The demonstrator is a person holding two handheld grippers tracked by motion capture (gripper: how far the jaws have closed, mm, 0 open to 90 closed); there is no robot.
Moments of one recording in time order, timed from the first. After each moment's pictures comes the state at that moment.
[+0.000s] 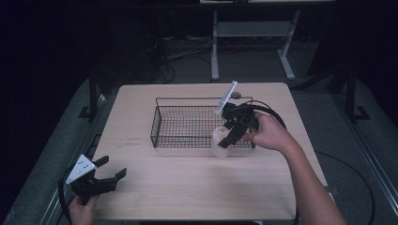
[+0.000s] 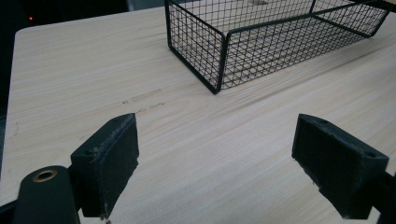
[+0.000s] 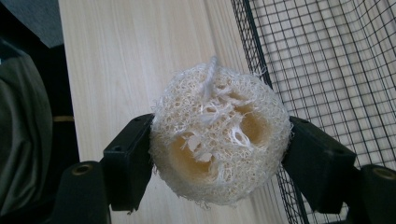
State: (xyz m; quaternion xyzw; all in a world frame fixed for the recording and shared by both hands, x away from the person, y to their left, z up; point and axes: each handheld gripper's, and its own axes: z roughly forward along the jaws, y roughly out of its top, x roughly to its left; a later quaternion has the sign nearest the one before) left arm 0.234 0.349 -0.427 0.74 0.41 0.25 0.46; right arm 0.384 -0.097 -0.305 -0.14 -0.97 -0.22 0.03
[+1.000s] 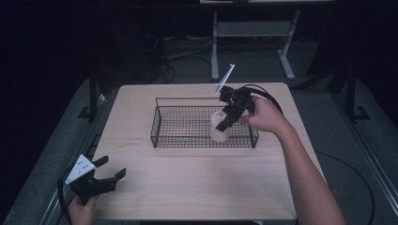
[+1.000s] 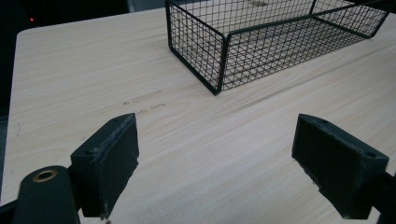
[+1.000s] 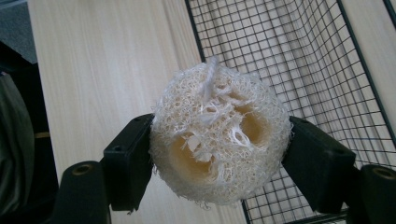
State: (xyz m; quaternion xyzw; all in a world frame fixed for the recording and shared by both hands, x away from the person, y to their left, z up) left arm 0.233 0.349 -0.427 0.74 0.41 0.25 0.46; right arm 0.425 -0.092 -0.288 -0.16 -0.96 -0.22 0.02
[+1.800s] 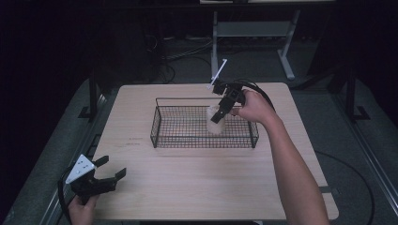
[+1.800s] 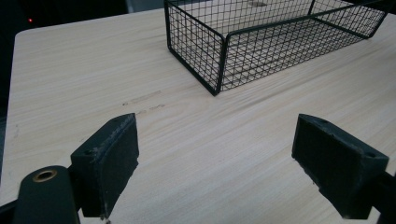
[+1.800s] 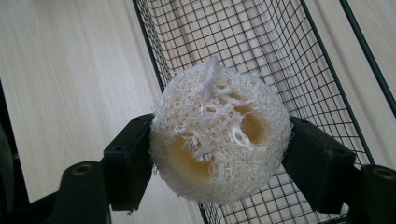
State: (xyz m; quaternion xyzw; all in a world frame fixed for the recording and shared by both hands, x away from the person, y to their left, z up) left arm 0.234 0.349 -0.427 0.74 0.41 0.25 0.46; right arm 0.465 -0.078 -0.302 -0.19 -0.96 -0.20 0.02
